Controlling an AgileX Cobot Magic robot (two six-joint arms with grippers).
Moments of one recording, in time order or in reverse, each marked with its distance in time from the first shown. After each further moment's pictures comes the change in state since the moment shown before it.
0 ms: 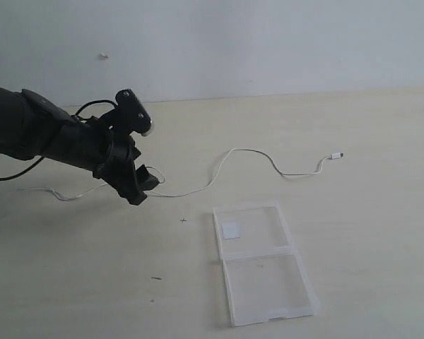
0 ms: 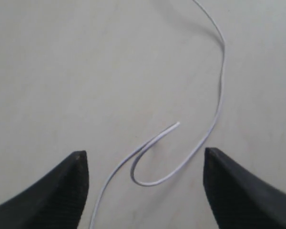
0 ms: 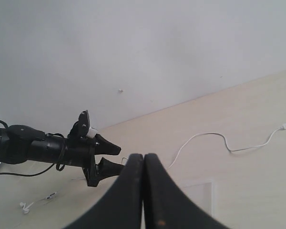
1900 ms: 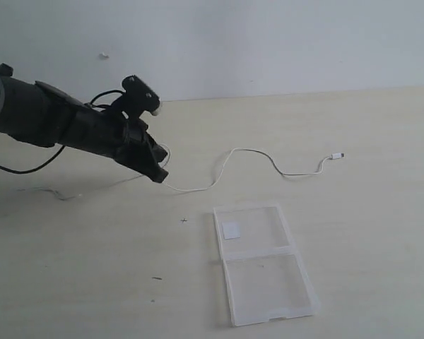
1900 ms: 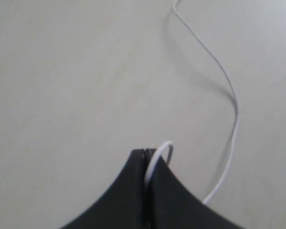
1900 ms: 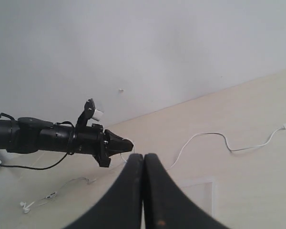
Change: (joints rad) left arm -0.006 0.065 -0.123 -0.134 0.061 -0.053; right arm 0.000 0.000 0.000 0.000 0.000 0.000
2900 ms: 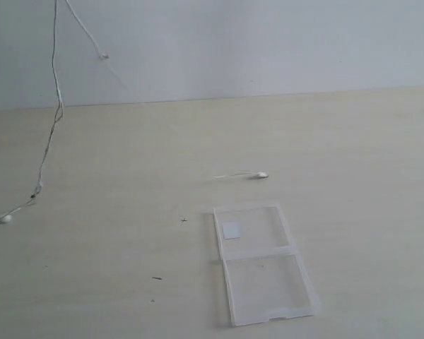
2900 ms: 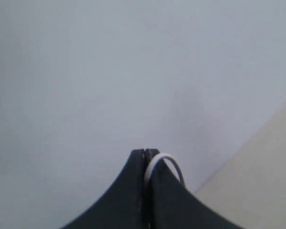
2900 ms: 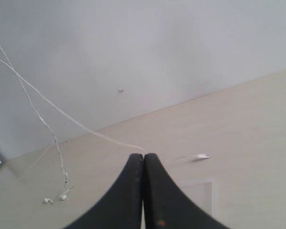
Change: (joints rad) left arm 0.000 -0.812 0.124 0.056 -0.232 -0.090; right arm 0.000 0.000 0.000 0.000 0.000 0.000
